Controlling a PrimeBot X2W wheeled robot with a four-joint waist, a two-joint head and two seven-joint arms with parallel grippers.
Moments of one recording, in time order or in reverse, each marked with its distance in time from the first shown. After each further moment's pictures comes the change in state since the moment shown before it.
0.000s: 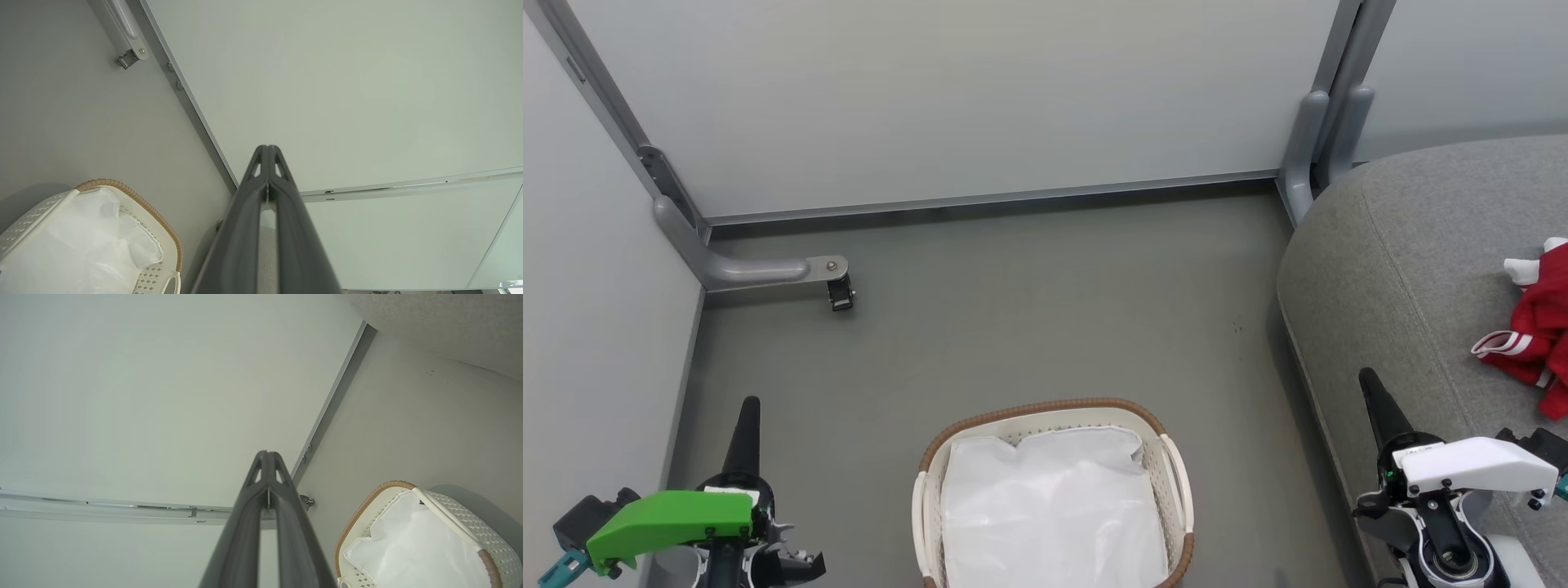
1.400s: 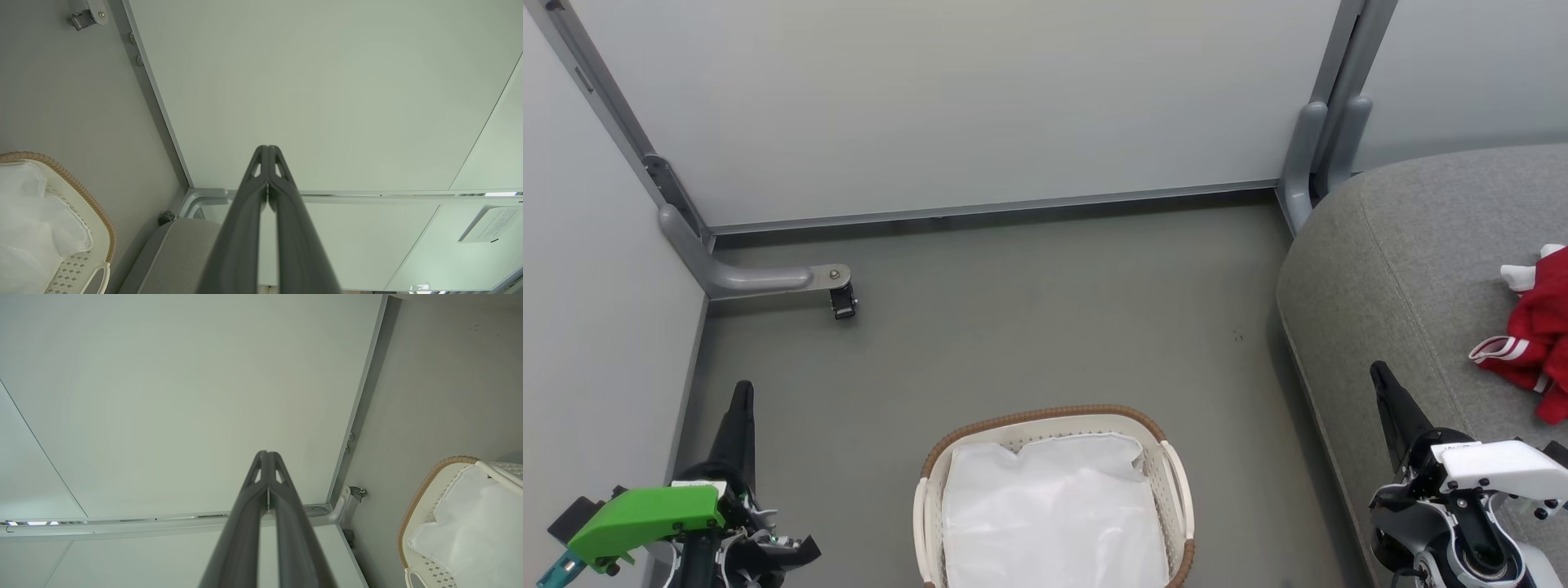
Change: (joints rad) left arm -0.007 0.001 0.026 -0.039 -0.237 0.000 0.066; right arm 0.016 -0.002 -0.038 -0.045 0.257 0.000 0.068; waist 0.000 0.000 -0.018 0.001
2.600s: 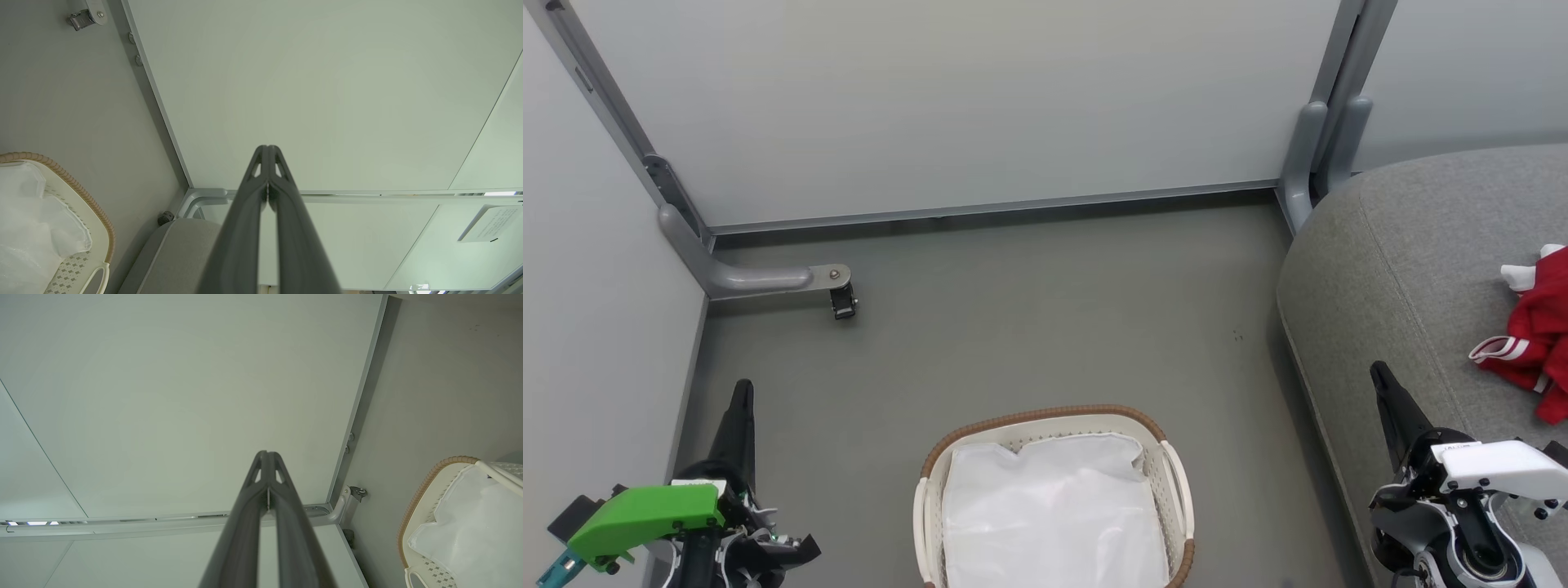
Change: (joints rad) left arm -0.002 0.000 0.000 0.000 0.000 0.000 0.000; right arm 0.000 0.000 0.000 0.000 0.000 0.000 0.000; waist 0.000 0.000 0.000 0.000
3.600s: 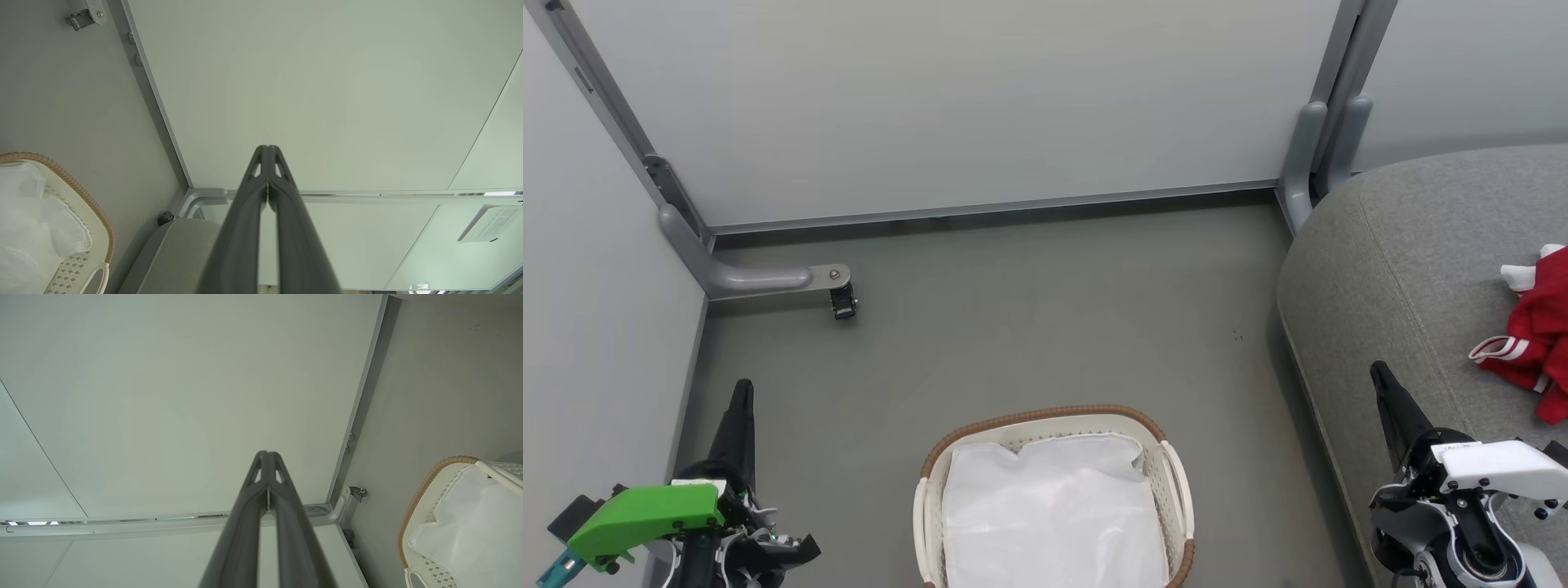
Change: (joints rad) left arm 0.000 0.000 0.000 0.000 0.000 0.000 0.000; right arm 0.000 0.000 0.000 0.000 0.000 0.000 0.000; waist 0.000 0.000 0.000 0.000
